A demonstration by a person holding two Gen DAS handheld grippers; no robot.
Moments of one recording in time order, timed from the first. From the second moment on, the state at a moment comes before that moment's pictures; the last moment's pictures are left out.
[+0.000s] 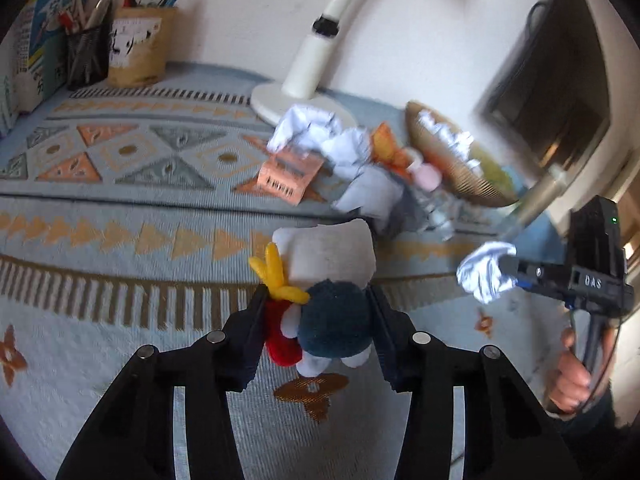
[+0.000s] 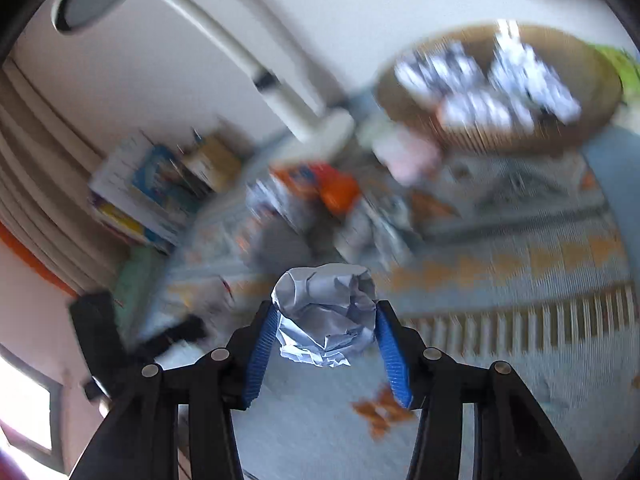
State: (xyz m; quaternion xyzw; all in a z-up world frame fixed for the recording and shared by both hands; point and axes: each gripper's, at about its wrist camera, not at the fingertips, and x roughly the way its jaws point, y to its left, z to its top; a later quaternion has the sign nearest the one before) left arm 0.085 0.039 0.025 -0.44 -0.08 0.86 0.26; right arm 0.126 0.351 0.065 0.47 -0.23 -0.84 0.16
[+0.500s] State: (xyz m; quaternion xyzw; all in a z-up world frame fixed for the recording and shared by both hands) left arm 0.088 0.059 0.023 -0.45 -0.06 0.86 0.23; right arm 0.158 0.346 0.065 0.47 -0.11 -0.86 0.17
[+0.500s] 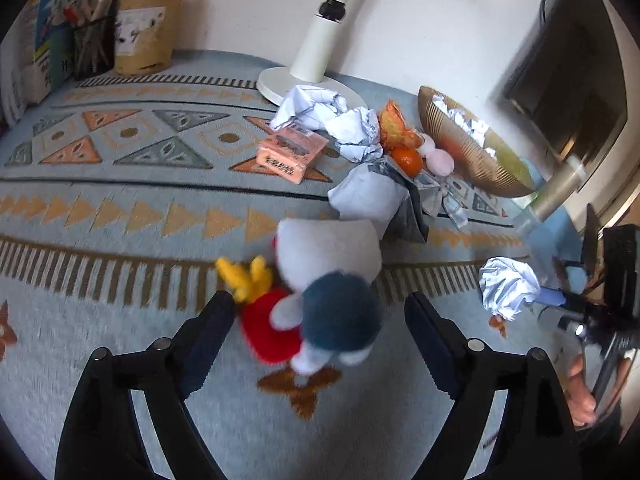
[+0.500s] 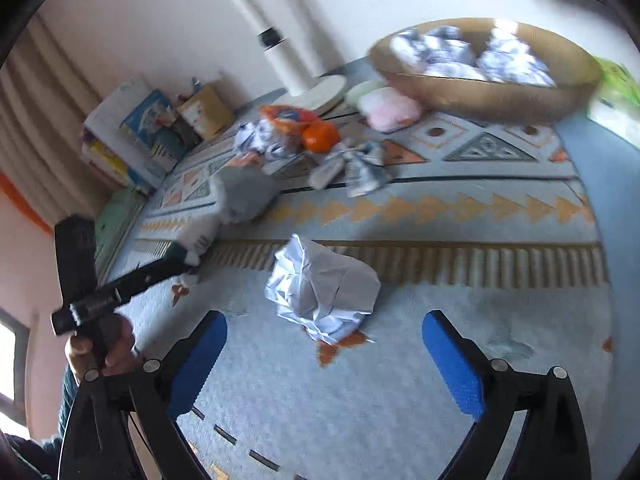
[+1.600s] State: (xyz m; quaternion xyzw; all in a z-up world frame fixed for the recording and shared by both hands) left arm -0.046 0.306 0.127 -0.38 0.00 0.87 0.32; right arm 0.027 0.532 0.159 0.34 -0.27 -0.90 -0.01
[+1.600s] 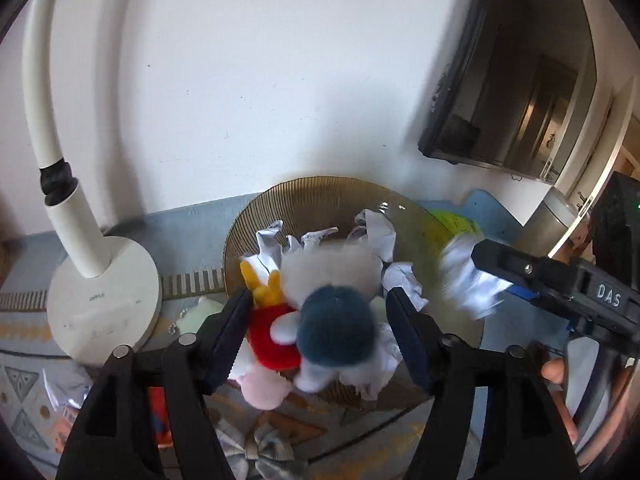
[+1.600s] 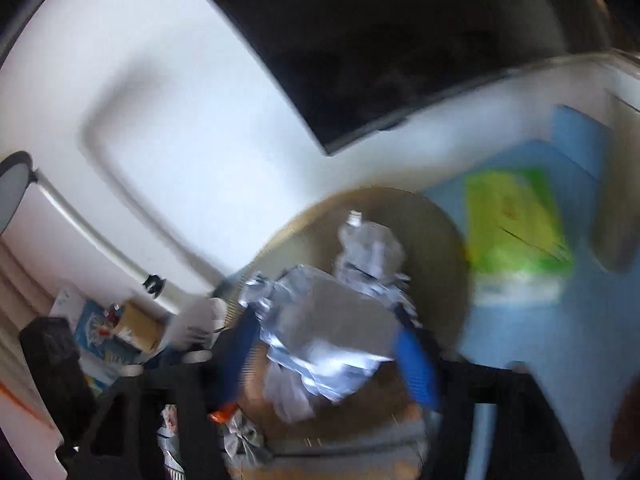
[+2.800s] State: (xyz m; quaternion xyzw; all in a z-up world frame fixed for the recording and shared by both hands) left arm -0.026 0.050 0.055 -0.45 -0.04 0.85 0.27; right arm 0.102 0.289 0.080 0.45 -0.16 -0.86 0.20
